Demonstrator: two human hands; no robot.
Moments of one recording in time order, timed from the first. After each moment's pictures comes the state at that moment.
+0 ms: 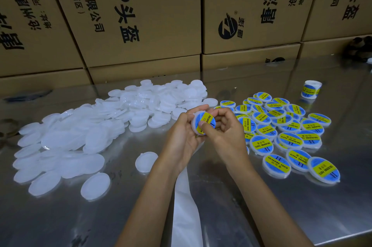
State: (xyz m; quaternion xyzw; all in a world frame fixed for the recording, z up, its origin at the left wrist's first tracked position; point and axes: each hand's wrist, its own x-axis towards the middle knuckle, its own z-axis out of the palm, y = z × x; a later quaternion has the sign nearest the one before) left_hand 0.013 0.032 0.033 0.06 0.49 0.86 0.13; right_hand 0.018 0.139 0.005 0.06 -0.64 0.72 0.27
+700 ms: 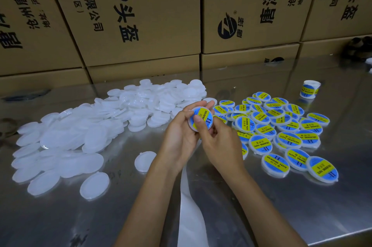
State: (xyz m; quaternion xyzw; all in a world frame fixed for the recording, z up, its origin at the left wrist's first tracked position) left_hand 0.020 0.032 0.043 0.12 0.40 0.89 0.15; right_hand 0.025 0.134 -0.005 -0.01 -0.84 0.44 0.33
